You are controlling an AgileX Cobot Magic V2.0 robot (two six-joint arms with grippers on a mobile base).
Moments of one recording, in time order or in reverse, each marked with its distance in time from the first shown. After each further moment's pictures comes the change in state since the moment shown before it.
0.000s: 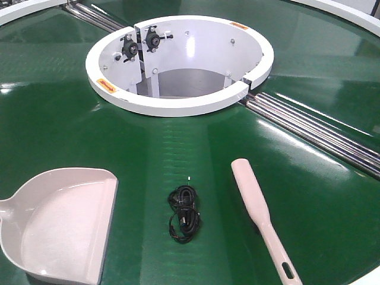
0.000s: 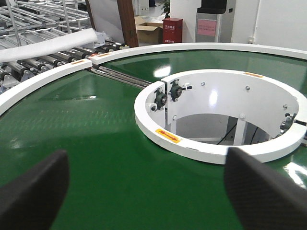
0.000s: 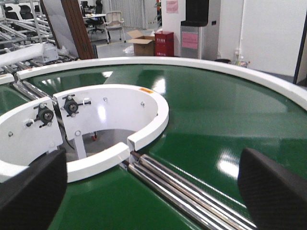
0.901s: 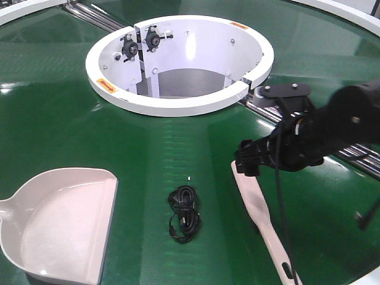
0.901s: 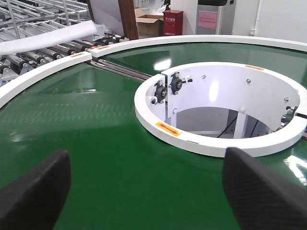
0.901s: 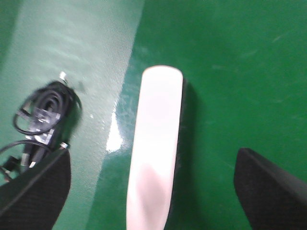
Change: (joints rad) left arm 0.000 0.010 0.000 0.000 0.014 0.001; right arm 0.360 0.824 -0.407 0.109 0.544 -0.004
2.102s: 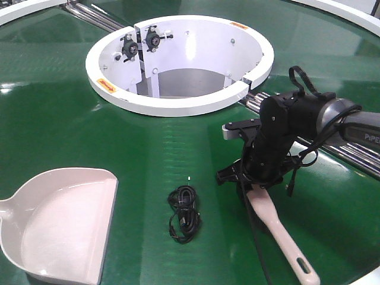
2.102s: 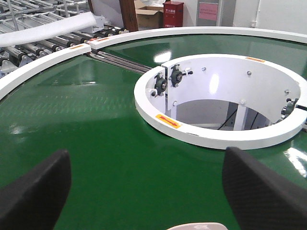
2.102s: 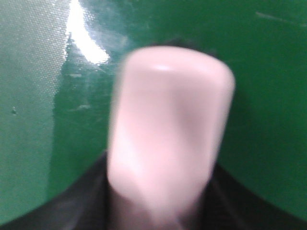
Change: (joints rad) left arm 0.000 0.000 0.000 0.000 0.028 0.000; right arm 0.000 0.415 -0.226 -0.027 0.181 -0.012
